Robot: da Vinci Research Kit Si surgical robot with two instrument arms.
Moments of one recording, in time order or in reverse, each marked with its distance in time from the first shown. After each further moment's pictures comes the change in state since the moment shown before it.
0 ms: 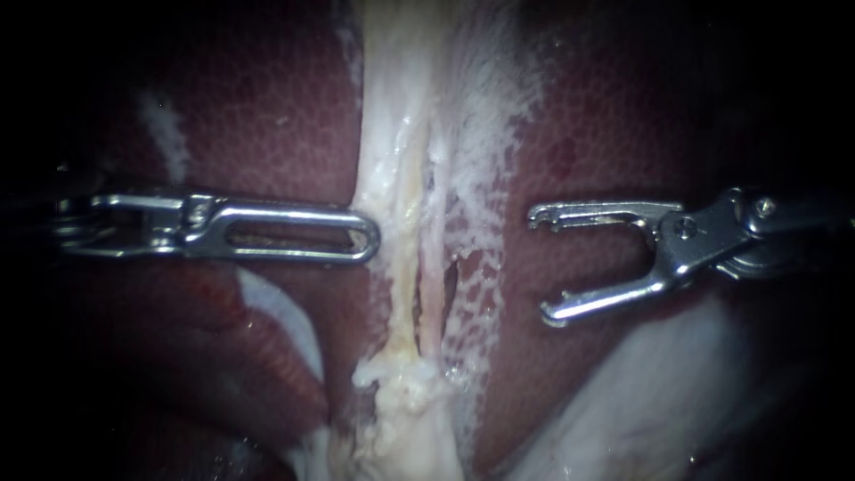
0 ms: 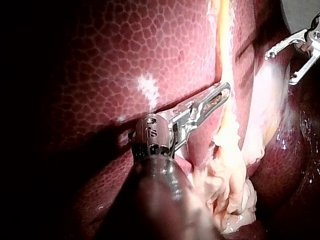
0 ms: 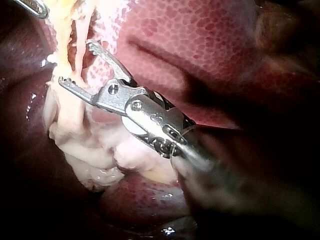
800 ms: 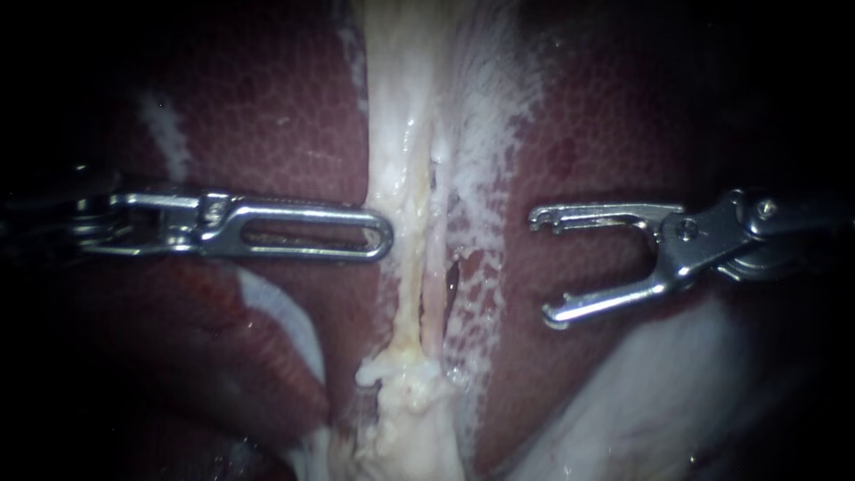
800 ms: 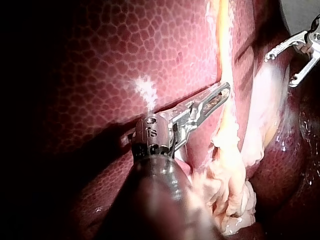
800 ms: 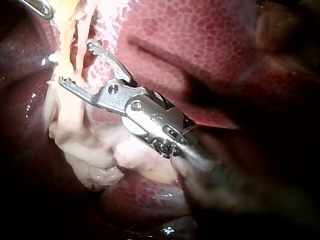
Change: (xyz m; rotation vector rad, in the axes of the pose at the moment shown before) right arm 0.000 0.000 0.000 0.000 0.000 -0.001; left arm 0.000 0.000 0.001 -0.005 -0.002 0.001
